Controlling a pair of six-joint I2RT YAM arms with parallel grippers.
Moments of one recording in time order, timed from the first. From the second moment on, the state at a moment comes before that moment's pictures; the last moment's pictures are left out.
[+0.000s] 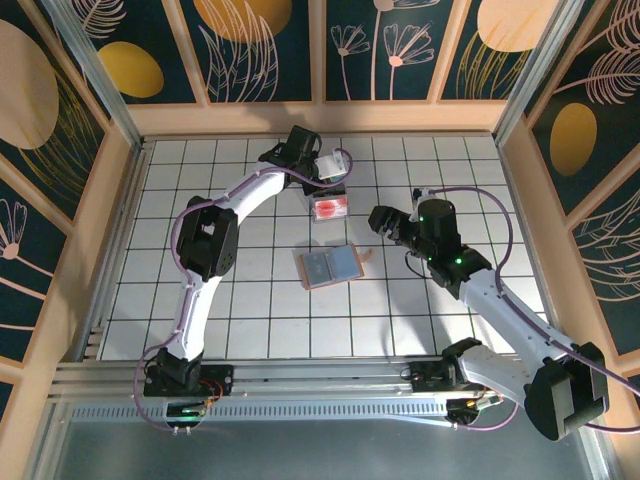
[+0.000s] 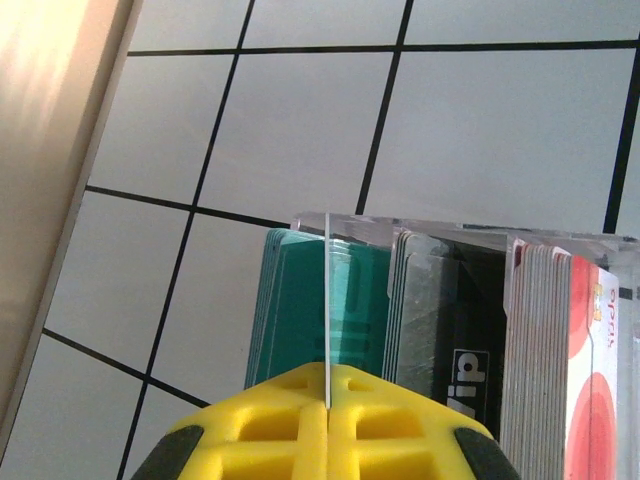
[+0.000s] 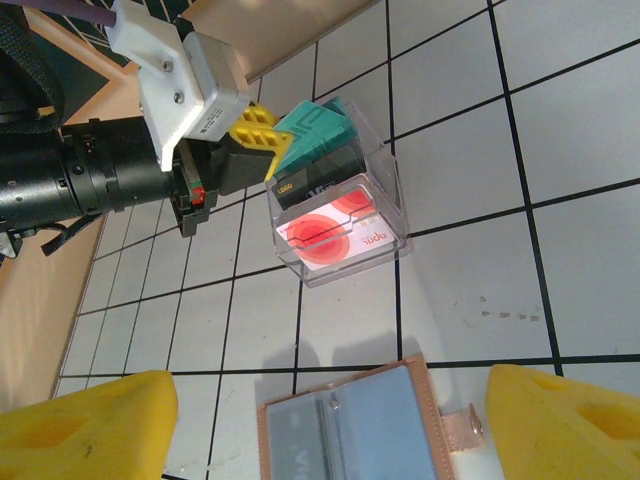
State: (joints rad) left arm -0.50 2.32 1.98 -0.49 0.24 0.82; right arm 0.45 1.03 0.70 -0.16 -0.08 0.70
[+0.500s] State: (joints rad) left arm -0.50 2.32 1.99 -0.53 0.20 0.85; right arm 0.45 1.03 0.70 -0.16 -0.08 0.70
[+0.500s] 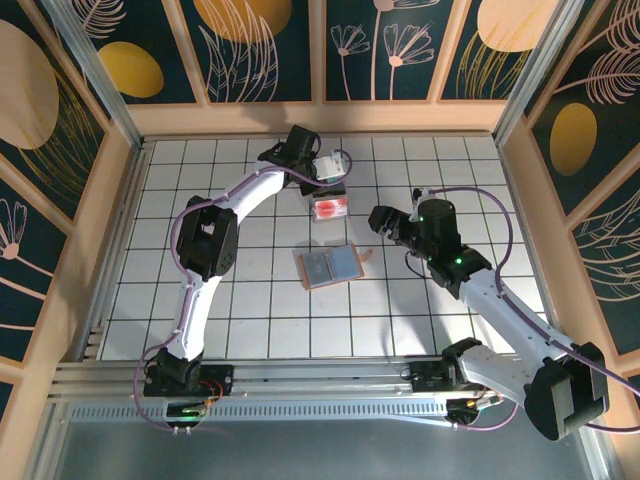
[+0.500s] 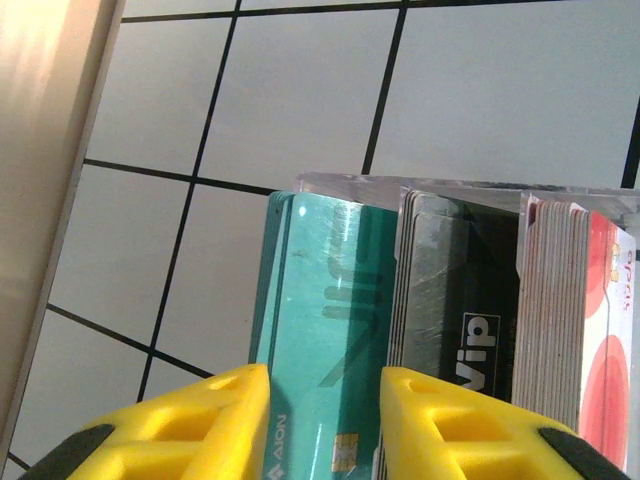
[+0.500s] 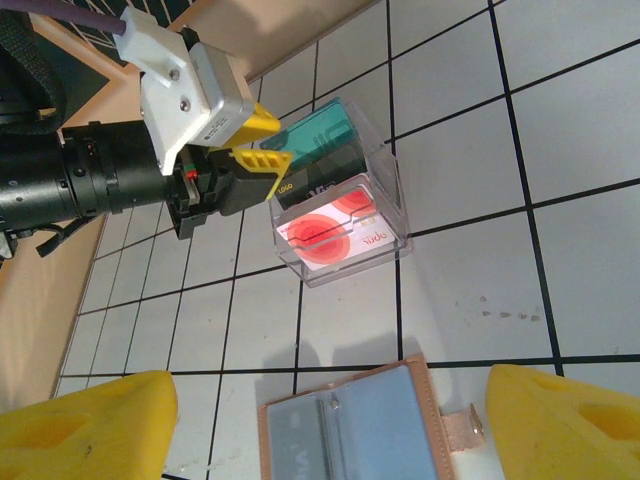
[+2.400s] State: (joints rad) left arm -0.50 1.01 0.51 -0.03 -0.47 -0.62; right arm 0.93 1.86 1.21 -0.53 0.11 0.47
